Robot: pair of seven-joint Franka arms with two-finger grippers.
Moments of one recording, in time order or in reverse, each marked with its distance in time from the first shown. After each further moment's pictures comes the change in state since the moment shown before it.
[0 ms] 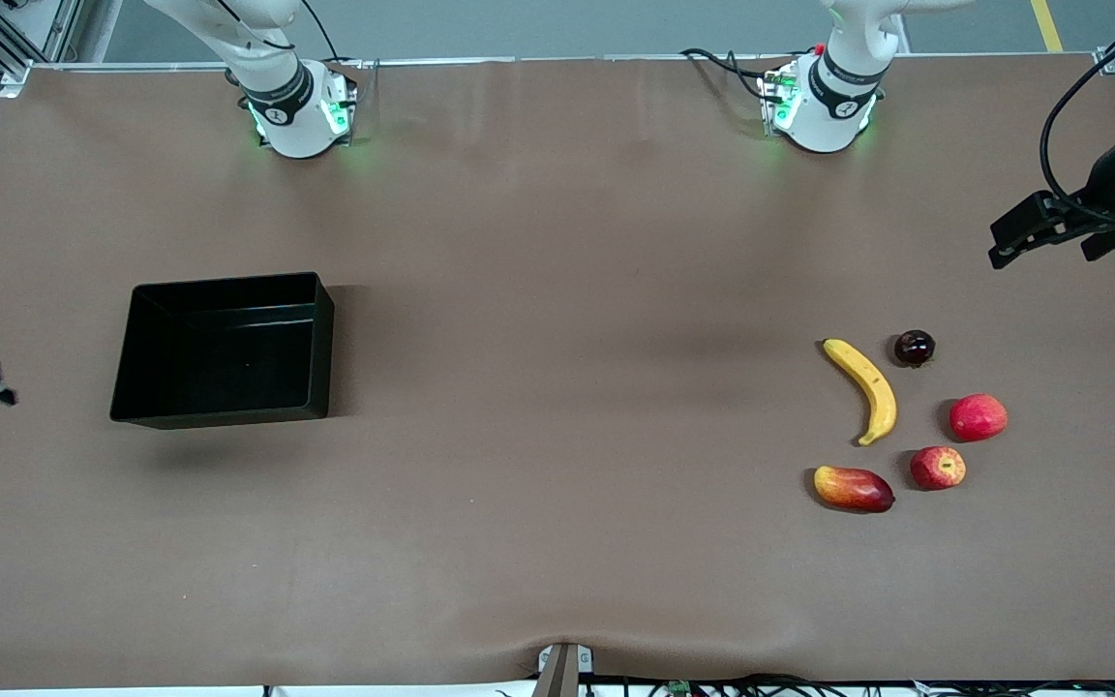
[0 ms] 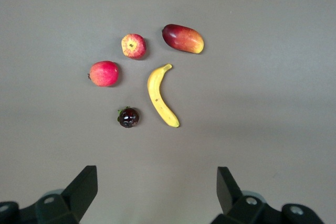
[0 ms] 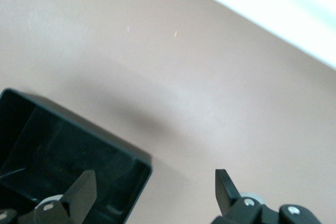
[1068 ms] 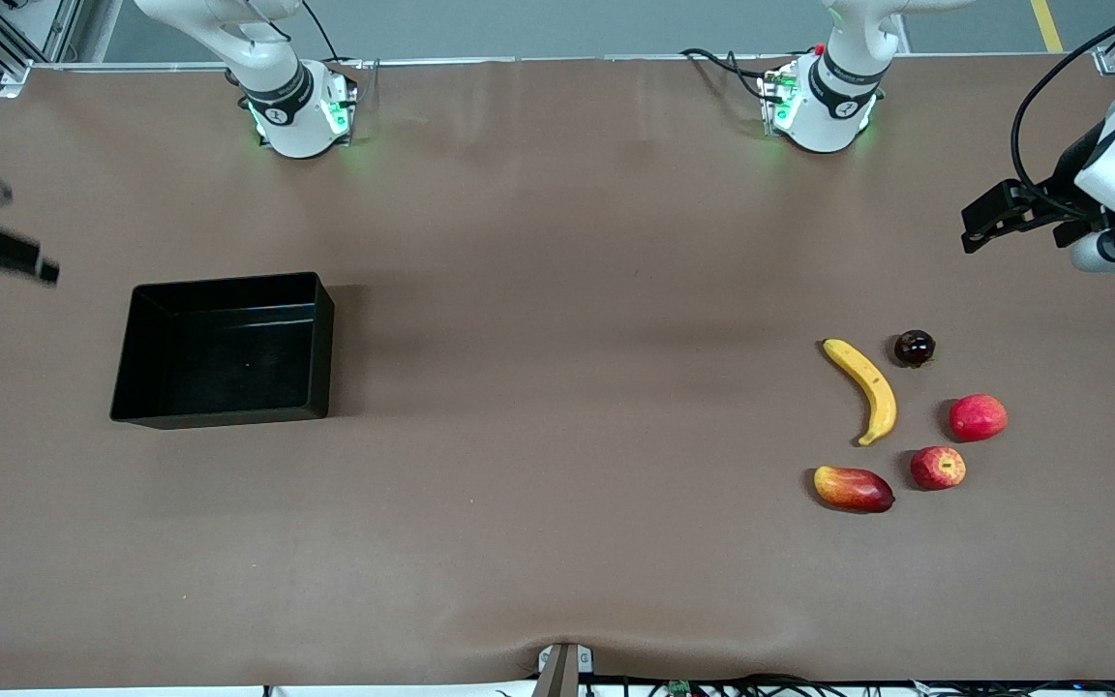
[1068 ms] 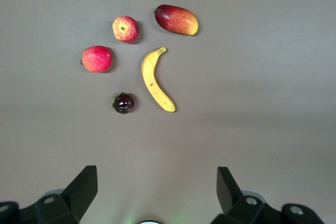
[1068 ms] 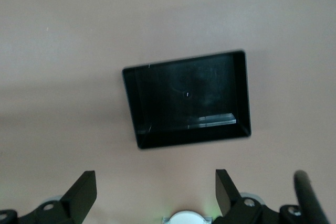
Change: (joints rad) left arm -0.006 -0.002 -0.028 -0.008 -0.001 -0.051 -0.011; right arm 0.228 -0.249 0.000 0.153 -0.081 -0.672 0.958
